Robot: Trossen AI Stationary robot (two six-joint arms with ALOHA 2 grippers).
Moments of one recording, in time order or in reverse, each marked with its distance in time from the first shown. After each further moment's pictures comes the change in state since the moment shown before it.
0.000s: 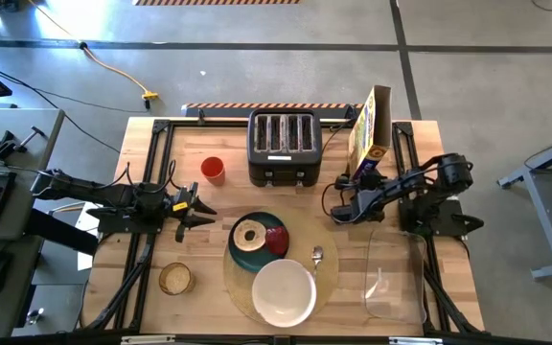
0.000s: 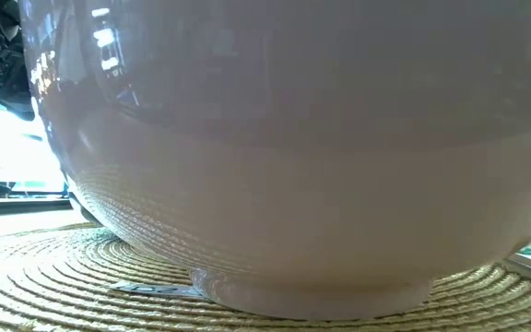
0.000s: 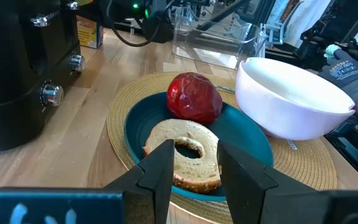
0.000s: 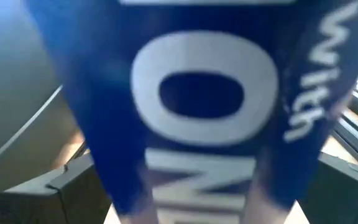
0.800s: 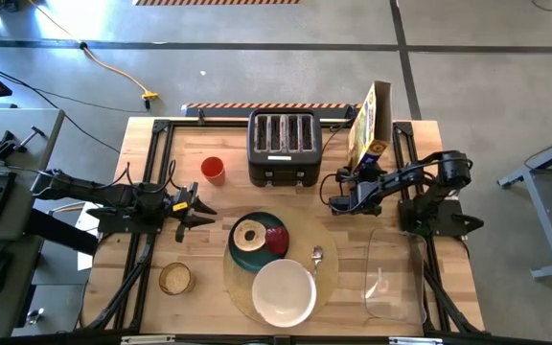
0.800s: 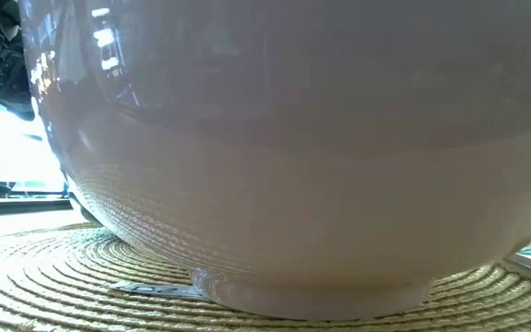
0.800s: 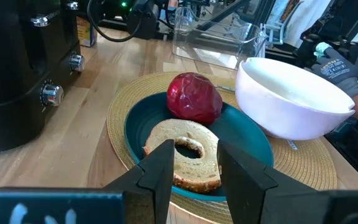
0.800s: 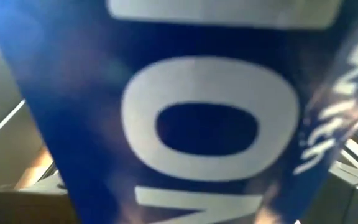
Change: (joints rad) left arm 0.000 0.000 0.000 0.000 0.000 0.000; right arm -0.114 0.000 0.000 0.079 0.028 -0.125
